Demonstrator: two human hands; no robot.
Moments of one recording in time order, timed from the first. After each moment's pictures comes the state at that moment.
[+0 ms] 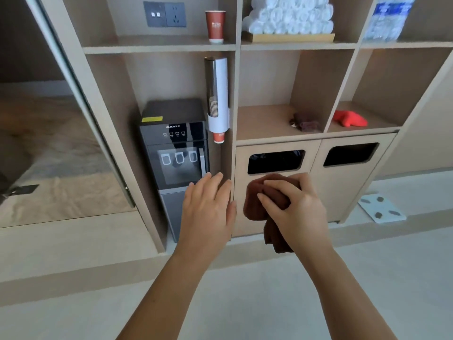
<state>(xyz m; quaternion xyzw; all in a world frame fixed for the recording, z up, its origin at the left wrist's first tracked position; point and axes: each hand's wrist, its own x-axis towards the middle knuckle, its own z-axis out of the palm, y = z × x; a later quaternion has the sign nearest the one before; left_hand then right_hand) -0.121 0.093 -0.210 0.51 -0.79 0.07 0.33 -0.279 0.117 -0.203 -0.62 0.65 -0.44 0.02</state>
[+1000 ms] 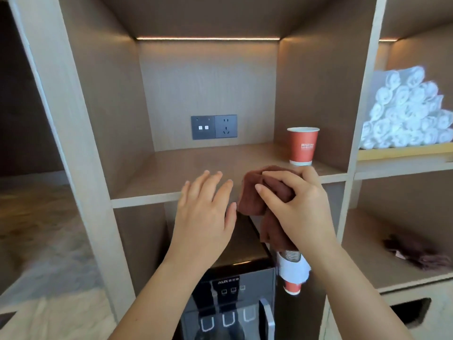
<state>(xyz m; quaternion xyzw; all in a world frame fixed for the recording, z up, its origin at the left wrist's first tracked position) 0.044 -0.362 -0.060 0.46 -0.78 0.20 0.38 -0.114 -0.349 -0.055 -0.61 0.52 -0.59 -0.06</state>
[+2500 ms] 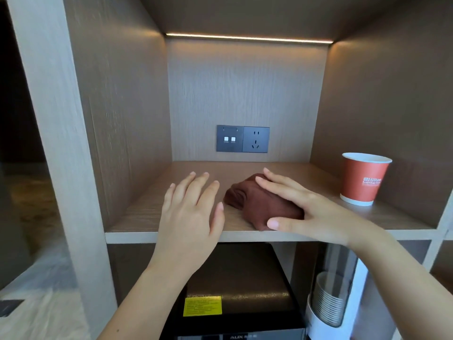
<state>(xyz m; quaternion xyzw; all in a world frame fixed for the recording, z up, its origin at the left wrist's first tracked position) 0.086 -0.467 -0.050 0.51 -0.72 0.23 0.41 -0.136 -0.477 -0.011 -0.86 0.41 -0.25 0.15</state>
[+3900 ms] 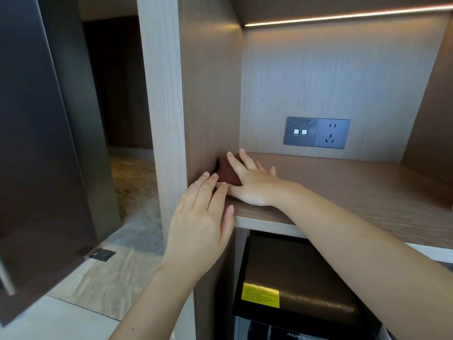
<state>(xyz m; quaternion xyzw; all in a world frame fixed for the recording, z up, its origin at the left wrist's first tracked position) 0.157 -0.431 -0.067 0.60 -0.66 0.29 0.35 0.057 -0.550 -0.012 -0.89 0.44 -0.12 0.08</state>
